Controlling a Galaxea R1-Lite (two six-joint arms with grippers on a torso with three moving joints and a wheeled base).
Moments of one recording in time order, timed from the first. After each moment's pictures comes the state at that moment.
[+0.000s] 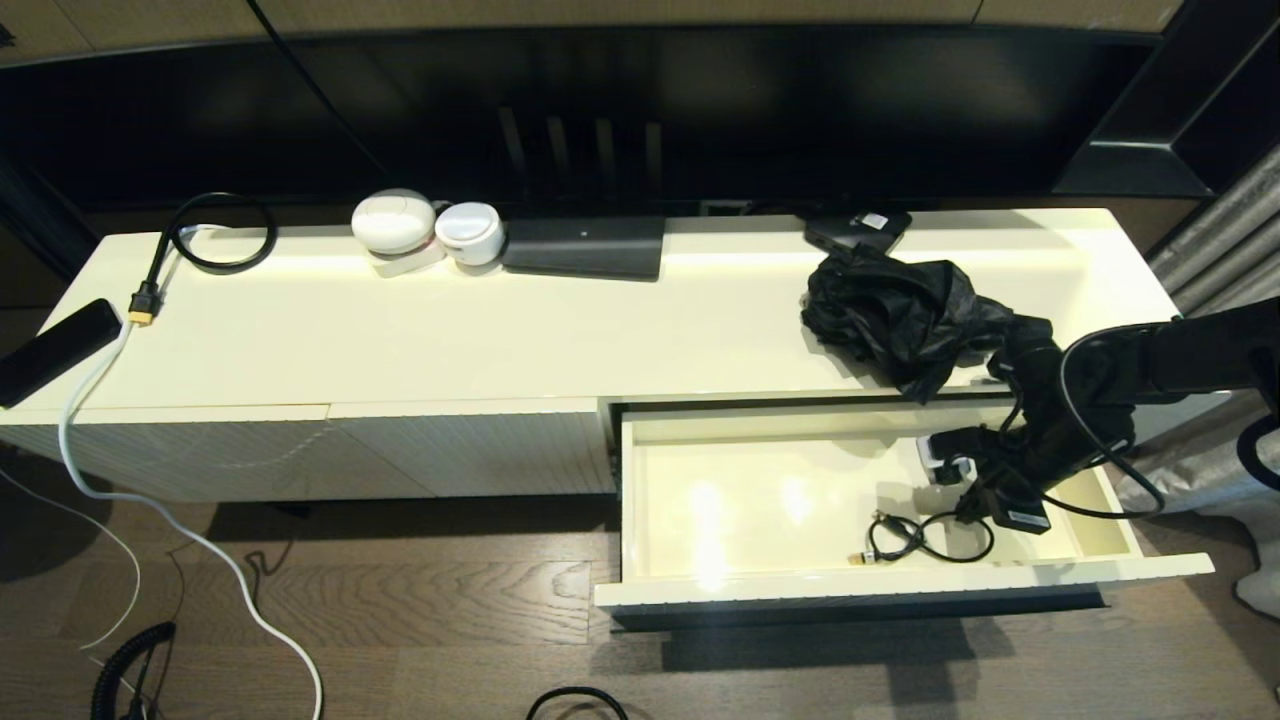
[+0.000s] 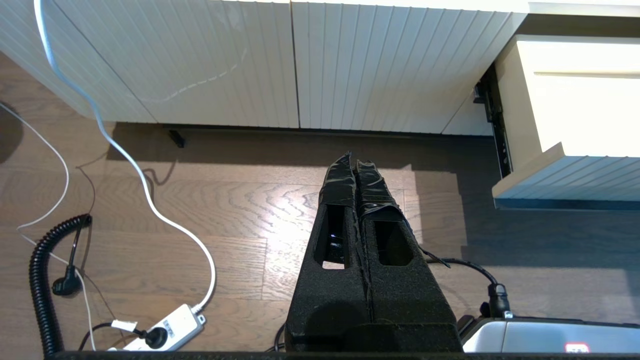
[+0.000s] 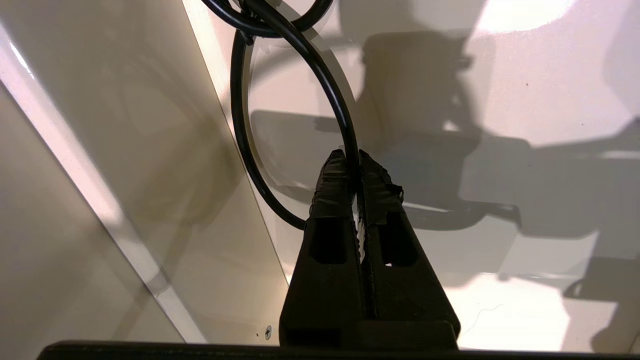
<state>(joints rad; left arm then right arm) 0.00 0.00 0.00 -0.01 0.02 -0.06 -0.07 2.28 -1.68 0.62 0.17 -1.40</state>
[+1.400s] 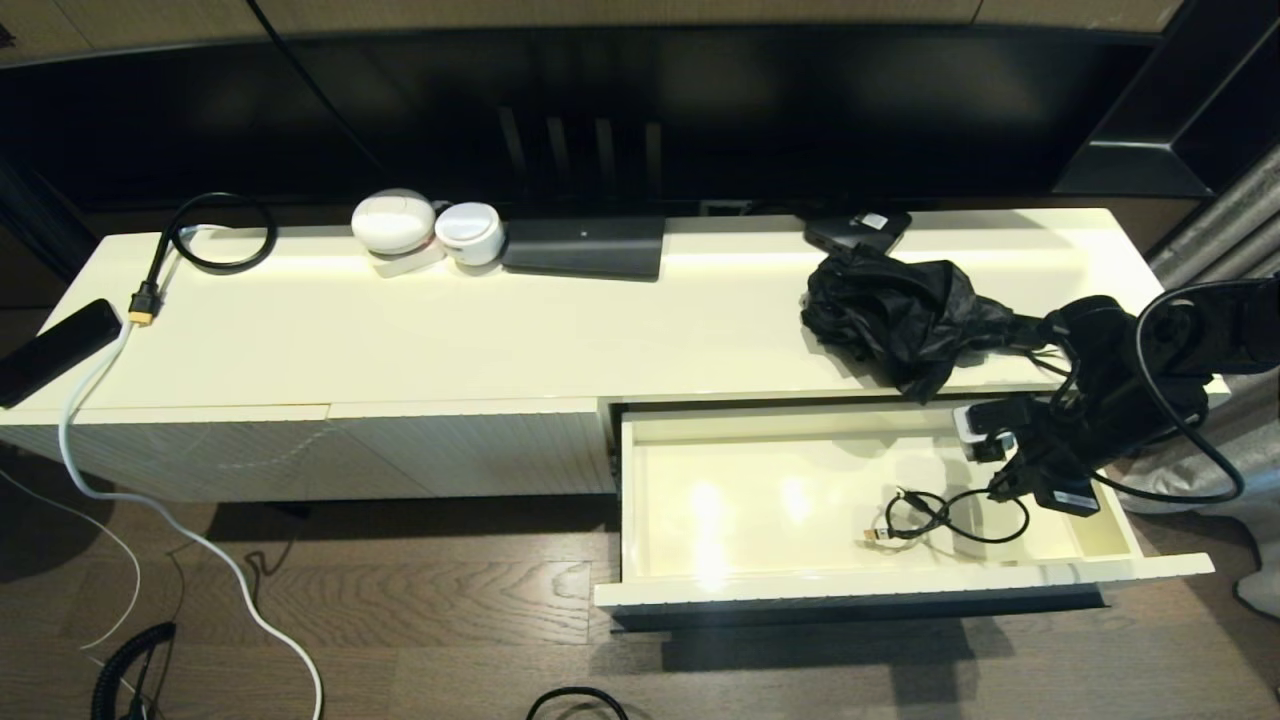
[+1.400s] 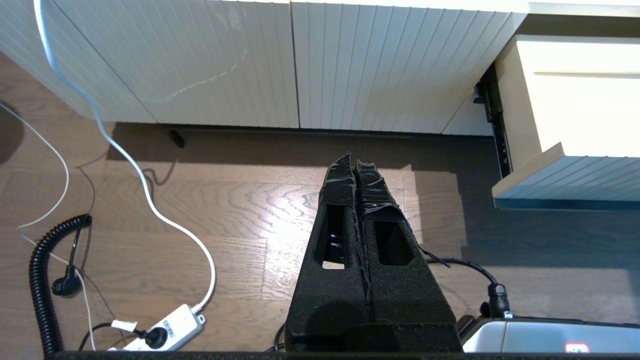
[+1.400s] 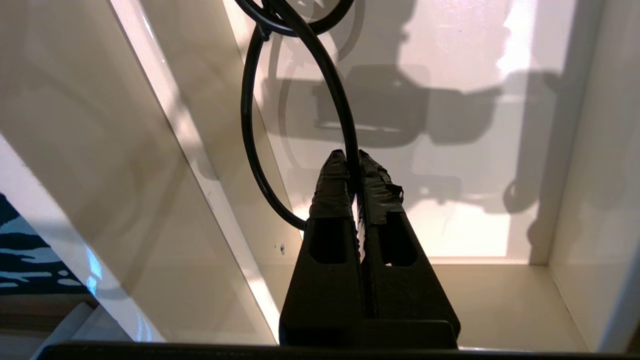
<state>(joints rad) 0.00 0.00 0.00 -0.01 0.02 -0.06 -0.09 2.09 -1.60 0.66 0.17 -1.40</state>
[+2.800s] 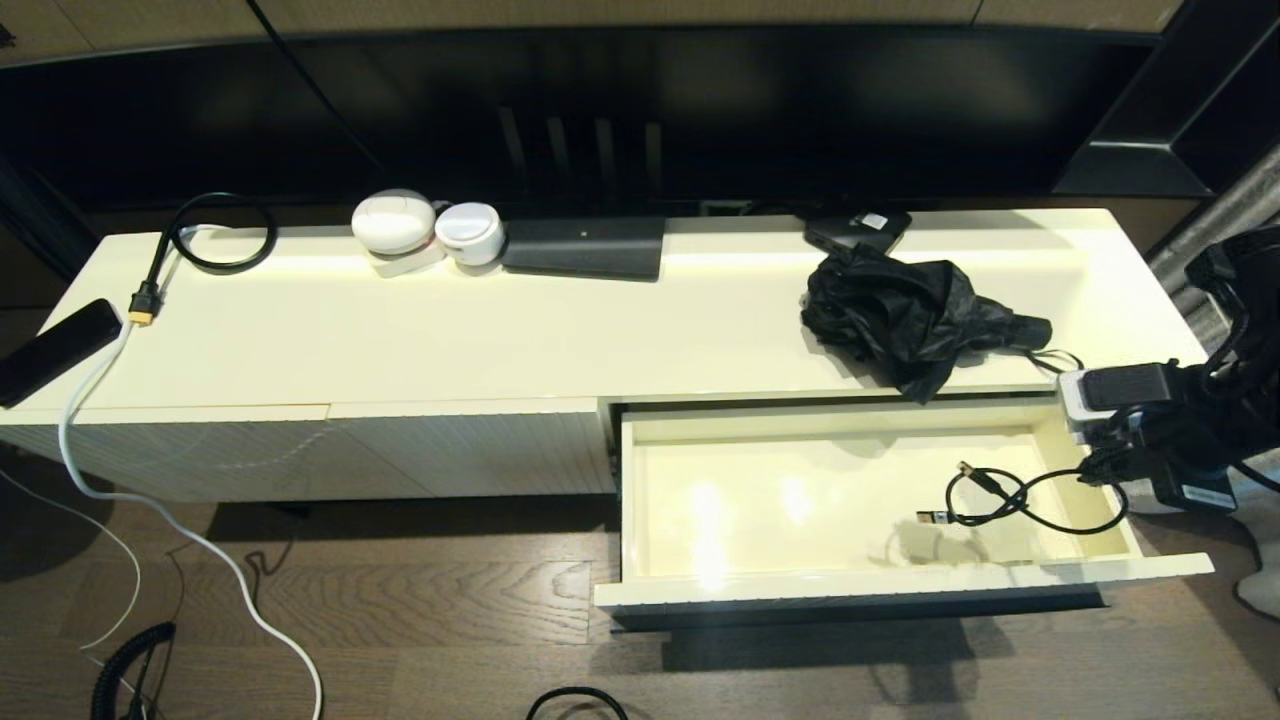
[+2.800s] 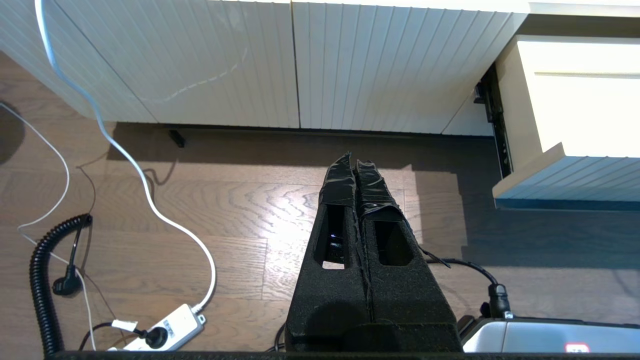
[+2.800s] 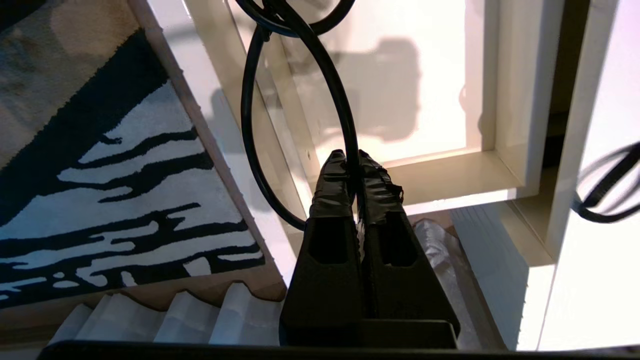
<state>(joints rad) 0.00 0.00 0.00 -0.01 0.02 -0.06 -0.14 1.72 -1.41 0.69 0.18 -1.40</state>
